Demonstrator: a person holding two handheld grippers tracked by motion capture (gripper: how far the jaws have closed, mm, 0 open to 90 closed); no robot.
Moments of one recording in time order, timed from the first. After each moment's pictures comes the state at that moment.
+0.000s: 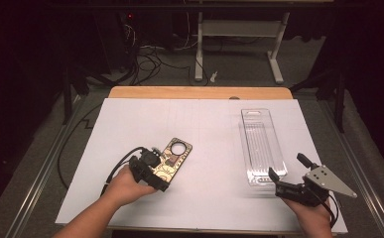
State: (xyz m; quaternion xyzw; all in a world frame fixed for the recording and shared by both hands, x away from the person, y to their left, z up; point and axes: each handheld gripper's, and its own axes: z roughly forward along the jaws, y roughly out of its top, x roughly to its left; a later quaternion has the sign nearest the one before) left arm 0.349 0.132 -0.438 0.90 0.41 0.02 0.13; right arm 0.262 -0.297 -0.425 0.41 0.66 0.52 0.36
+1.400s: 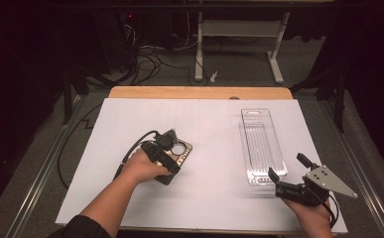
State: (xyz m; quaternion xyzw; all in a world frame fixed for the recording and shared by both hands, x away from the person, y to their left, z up) left arm 0.403 0.101 -0.436 0.89 0.45 0.00 0.07; right arm 0.261 -0.295 -0.423 0.40 0.66 0.52 0.36
